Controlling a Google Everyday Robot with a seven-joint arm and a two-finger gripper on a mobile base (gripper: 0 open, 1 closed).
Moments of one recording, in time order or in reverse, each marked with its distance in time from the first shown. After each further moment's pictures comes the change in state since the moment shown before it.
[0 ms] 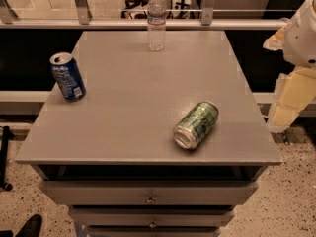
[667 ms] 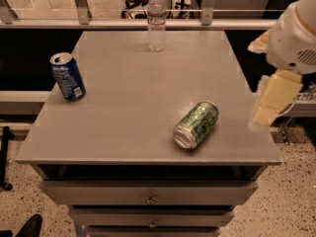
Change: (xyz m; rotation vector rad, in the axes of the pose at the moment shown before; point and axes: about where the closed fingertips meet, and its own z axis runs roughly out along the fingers) arm -0.023 -0.001 0.016 -0.015 -0.067 -0.006
